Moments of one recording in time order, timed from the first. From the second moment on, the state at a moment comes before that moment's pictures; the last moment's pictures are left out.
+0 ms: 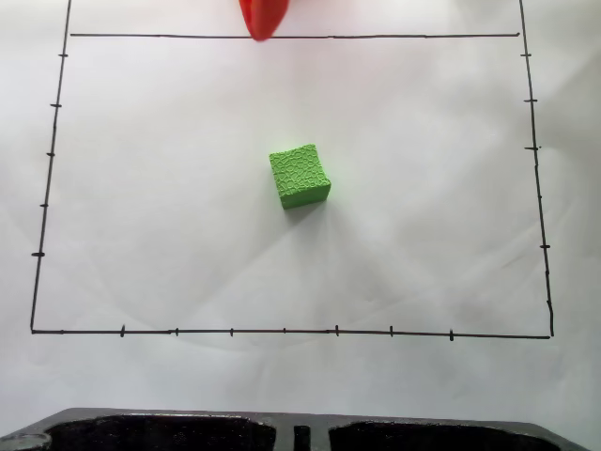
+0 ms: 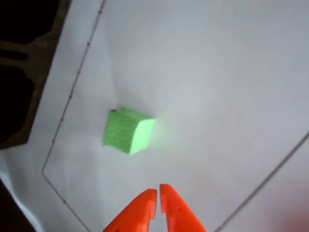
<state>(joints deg) 0.5 180.4 153.1 73.9 -15.4</state>
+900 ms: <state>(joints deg) -0.9 186.3 174.2 53.0 -1.1</state>
